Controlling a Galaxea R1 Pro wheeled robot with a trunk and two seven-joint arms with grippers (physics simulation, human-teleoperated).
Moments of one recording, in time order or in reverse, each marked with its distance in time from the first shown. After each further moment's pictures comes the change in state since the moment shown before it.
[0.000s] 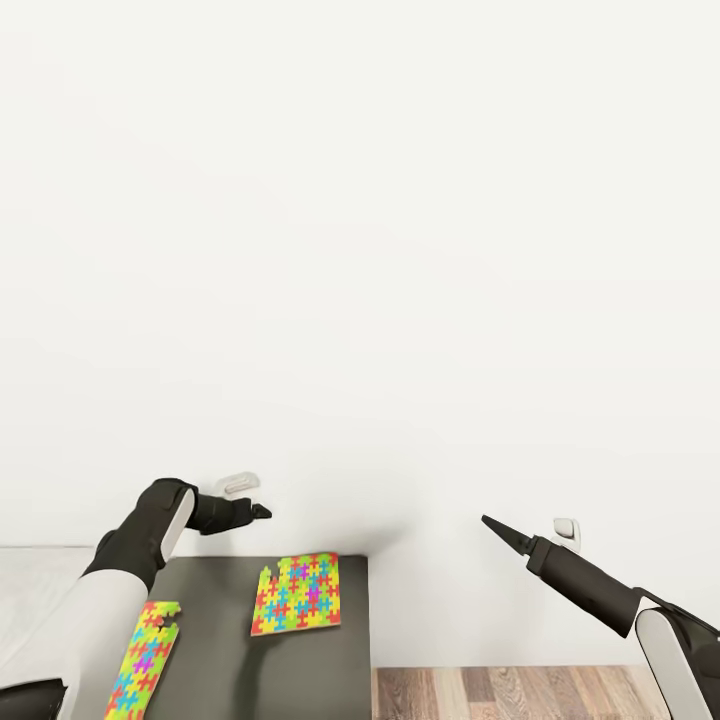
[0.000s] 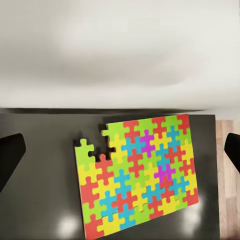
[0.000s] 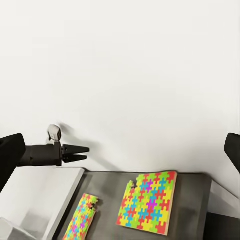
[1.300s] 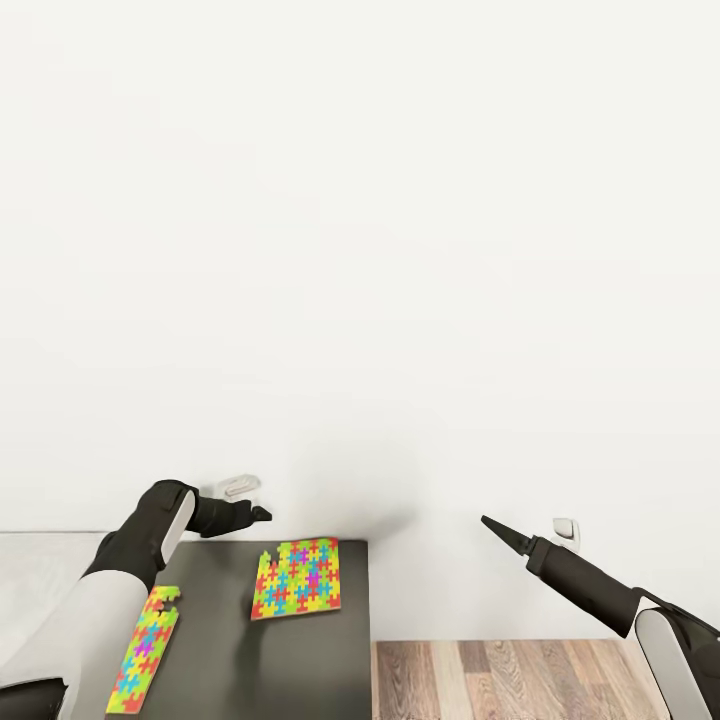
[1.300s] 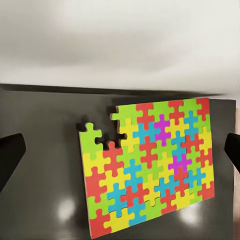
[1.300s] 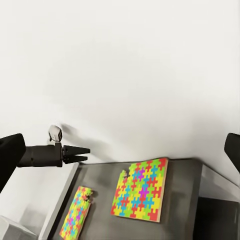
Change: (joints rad) left arm 0.000 0.001 -0.002 0.014 0.000 -0.002 -0.003; right arm 0.000 0.001 0.000 0.000 0.003 0.002 0.000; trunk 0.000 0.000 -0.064
